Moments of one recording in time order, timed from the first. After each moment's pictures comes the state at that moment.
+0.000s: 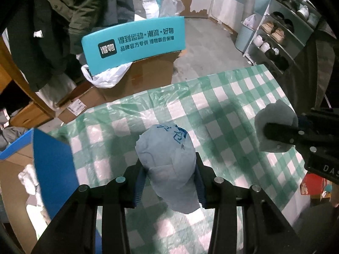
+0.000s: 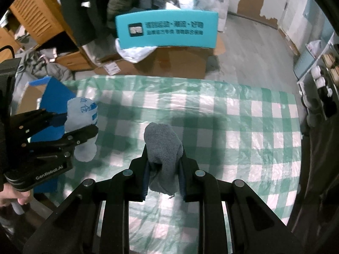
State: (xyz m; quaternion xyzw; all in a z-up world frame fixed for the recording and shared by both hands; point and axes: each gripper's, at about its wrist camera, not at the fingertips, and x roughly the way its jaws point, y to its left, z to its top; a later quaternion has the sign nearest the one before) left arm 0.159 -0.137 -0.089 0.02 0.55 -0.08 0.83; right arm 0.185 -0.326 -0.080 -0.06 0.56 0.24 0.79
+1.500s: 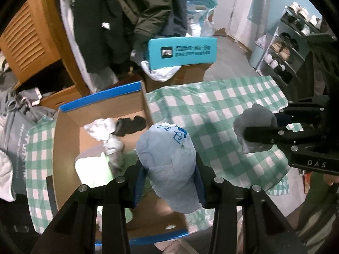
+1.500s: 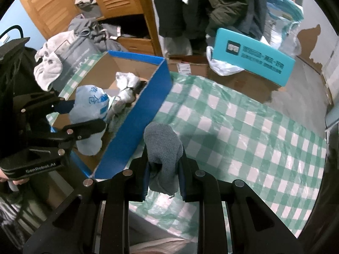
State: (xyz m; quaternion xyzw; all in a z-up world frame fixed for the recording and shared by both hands) left arm 0.021 0.009 -0.018 -0.01 0.51 -0.02 0.86; right arm 0.077 -0.172 -0.029 -0.13 0.51 0.39 0.75
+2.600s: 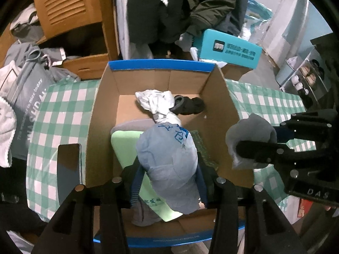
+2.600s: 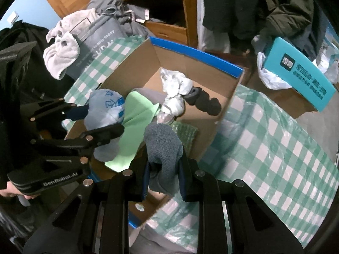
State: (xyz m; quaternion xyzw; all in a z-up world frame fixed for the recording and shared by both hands) left arm 0.004 0.122 -0.058 -0.09 0.53 0.06 0.84; right arm 0.060 -0.031 -0.053 -0.17 0.53 0.44 0.70
